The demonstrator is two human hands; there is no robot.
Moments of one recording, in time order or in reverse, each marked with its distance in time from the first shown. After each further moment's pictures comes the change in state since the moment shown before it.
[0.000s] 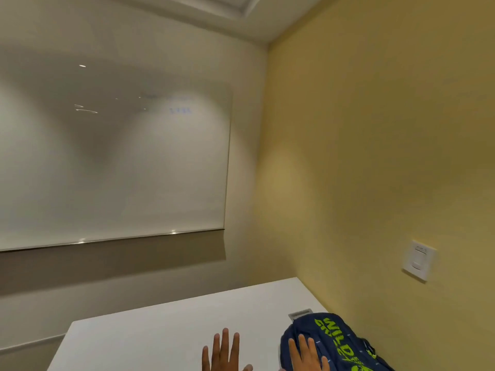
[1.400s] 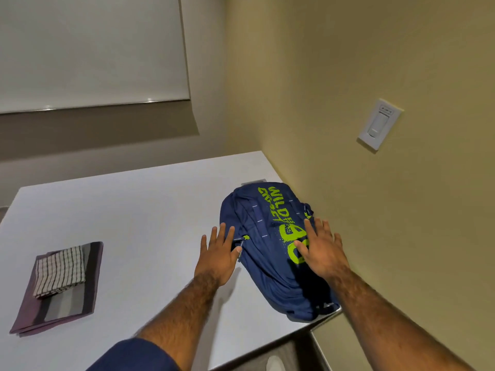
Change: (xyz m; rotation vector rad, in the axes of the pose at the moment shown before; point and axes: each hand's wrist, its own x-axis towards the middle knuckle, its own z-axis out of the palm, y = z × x) left_hand -0.041 0.205 0.133 0.042 -0.621 -0.183; right_hand -0.062 0.251 -0.118 -0.320 -0.401 0.176
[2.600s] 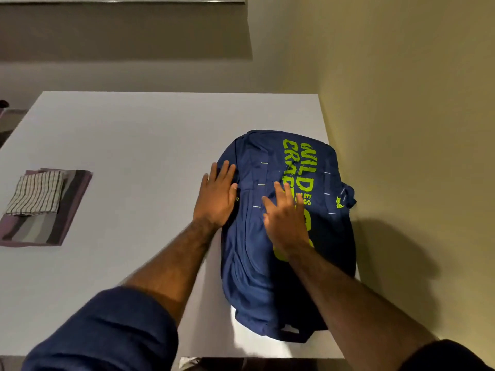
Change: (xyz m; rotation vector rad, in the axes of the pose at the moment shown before) left_hand 0.175 0.002 0.076 -0.053 0.235 -0.246; right_hand 0.196 -0.029 0.153 0.027 0.153 -0.557
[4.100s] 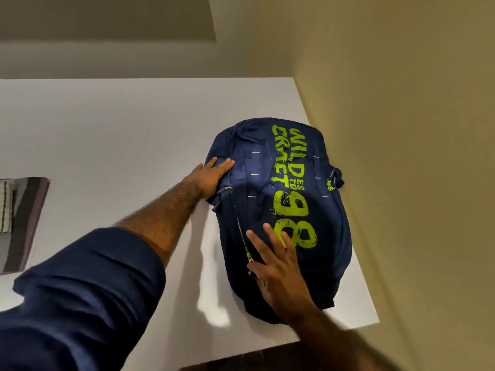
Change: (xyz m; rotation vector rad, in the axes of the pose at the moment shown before) left_hand 0.092 -0.082 0.039 0.074 -0.573 0.137; right_hand -0.122 -0.071 -0.027 0.107 -0.058 -0.155
